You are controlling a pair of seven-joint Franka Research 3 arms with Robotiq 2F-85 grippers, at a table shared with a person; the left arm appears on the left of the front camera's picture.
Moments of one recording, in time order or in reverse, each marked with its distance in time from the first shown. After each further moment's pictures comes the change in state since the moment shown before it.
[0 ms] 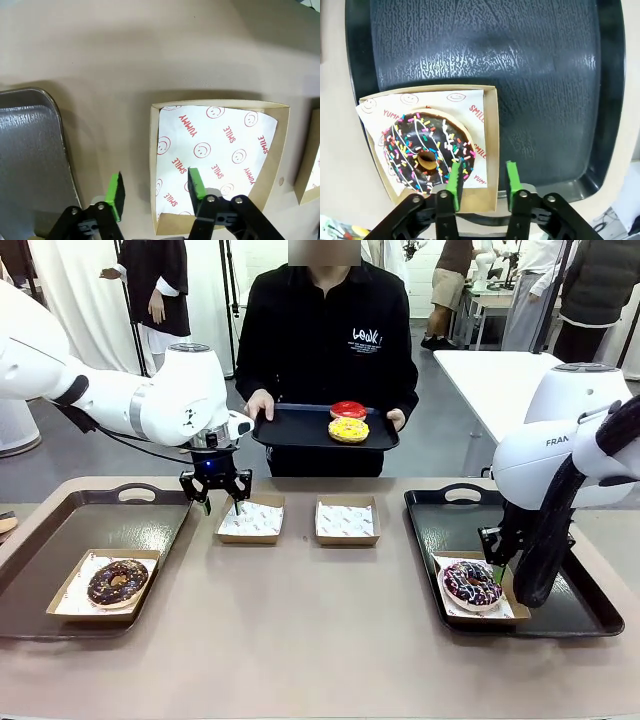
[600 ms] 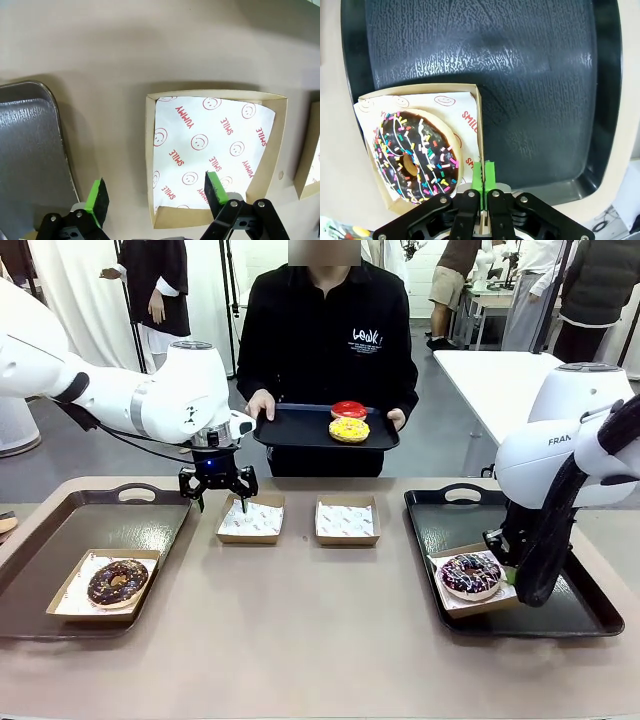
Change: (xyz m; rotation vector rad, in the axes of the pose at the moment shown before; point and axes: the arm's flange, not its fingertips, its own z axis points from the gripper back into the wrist) left arm -0.004 -0.003 0.003 0.007 0.017 -0.007; right arm 0.001 -0.004 0.000 0.000 0.002 -0.011
